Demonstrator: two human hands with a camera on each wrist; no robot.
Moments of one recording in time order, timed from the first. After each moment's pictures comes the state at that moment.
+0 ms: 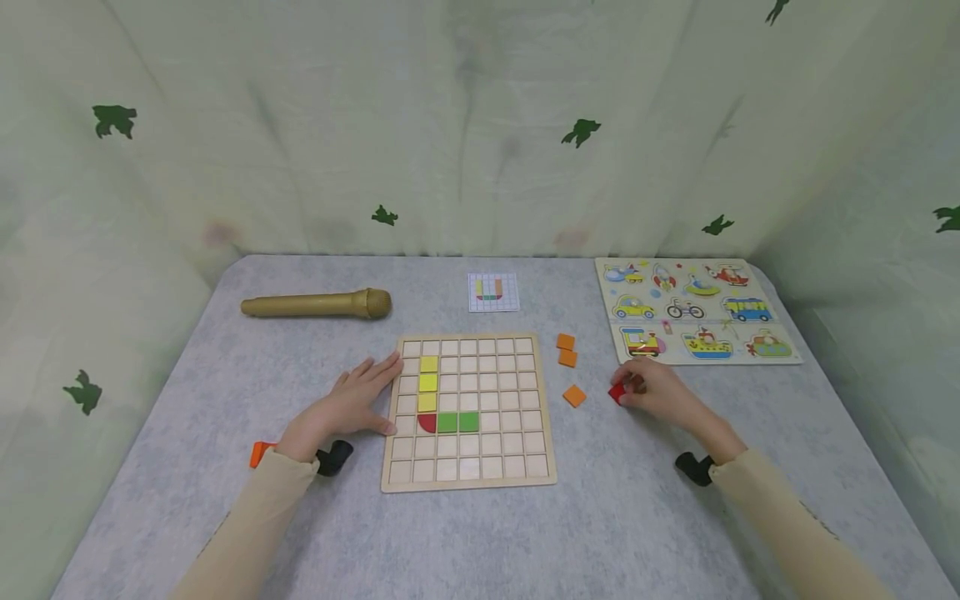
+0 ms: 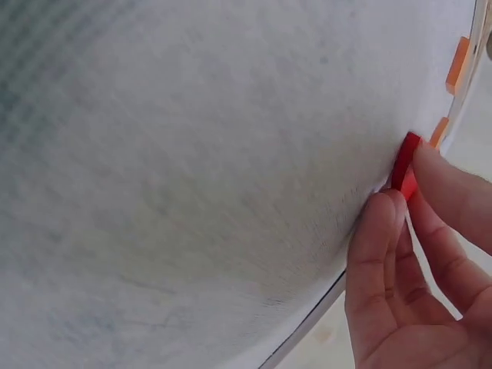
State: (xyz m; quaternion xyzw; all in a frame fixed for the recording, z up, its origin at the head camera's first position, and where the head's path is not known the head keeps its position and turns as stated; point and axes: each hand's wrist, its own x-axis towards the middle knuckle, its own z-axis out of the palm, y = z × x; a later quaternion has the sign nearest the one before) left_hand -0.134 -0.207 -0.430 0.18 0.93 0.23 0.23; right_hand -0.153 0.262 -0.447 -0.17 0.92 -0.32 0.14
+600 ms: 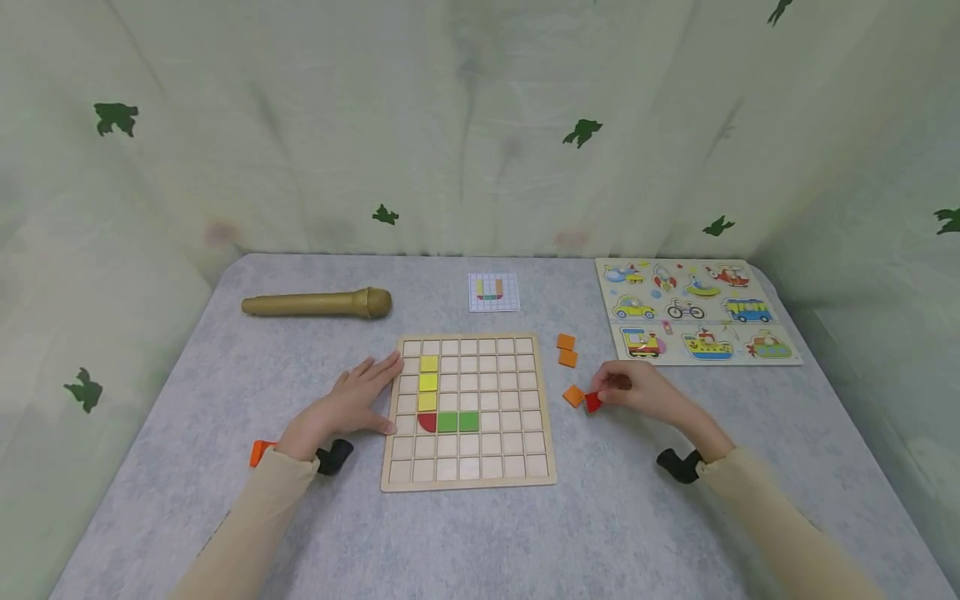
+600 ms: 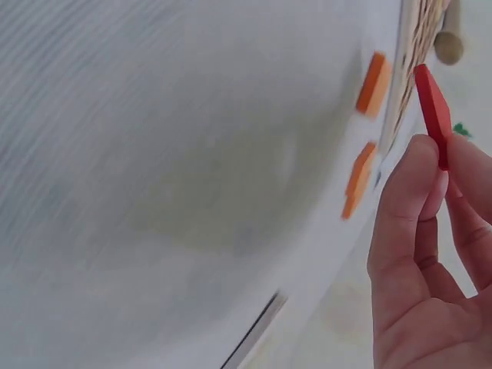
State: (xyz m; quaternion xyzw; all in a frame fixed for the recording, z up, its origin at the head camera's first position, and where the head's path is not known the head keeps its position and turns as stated) left_hand -0.134 -0.207 -0.431 0.18 0.93 0.22 0.23; right_hand -0.151 0.237 -0.433 -0.22 0.87 -0.41 0.18
